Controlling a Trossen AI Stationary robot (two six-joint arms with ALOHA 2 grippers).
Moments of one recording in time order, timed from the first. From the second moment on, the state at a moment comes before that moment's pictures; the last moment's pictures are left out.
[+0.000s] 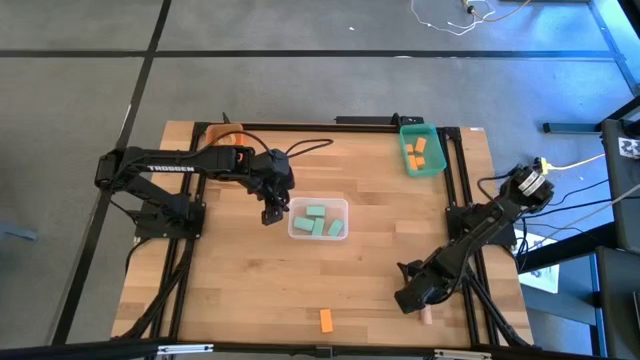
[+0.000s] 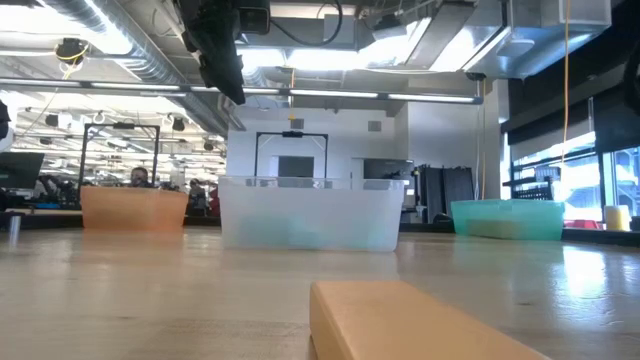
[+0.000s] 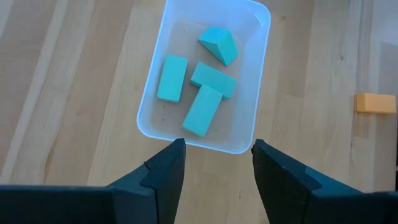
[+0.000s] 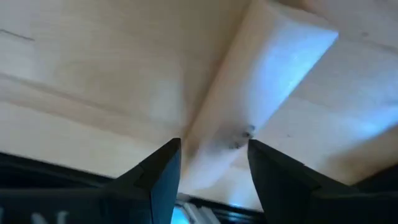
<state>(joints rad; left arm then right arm) 0.12 1.36 1.18 -0.78 0.12 -0.17 0.77 1.58 0.76 -0.48 -0.37 2.02</state>
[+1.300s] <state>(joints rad) 0.12 1.36 1.18 -0.78 0.12 -0.14 0.77 1.65 0.76 -0.48 -0.32 2.01</state>
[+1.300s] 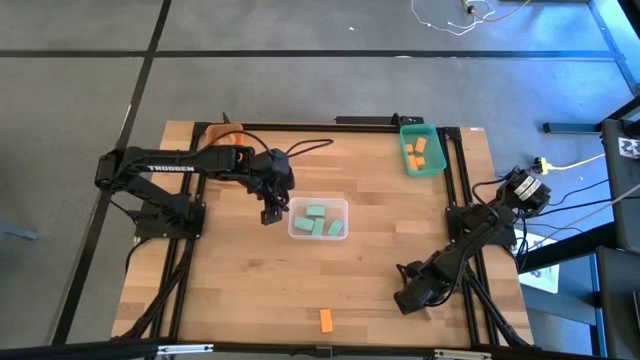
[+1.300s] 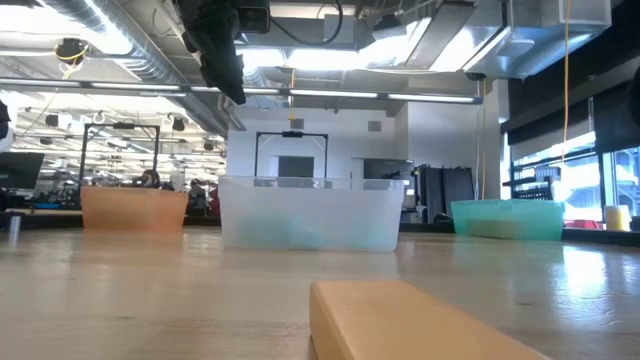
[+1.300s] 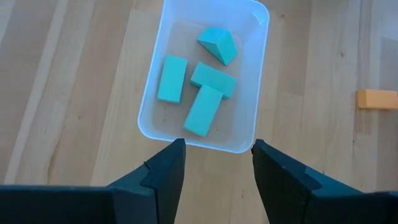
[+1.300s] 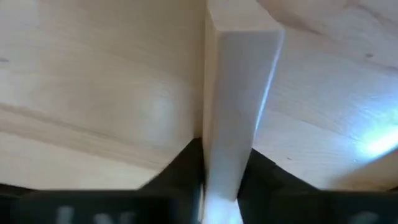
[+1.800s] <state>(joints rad) 0.12 1.36 1.18 -0.67 0.12 0.07 0.65 1.57 0.77 -0.57 -0.10 1.62</state>
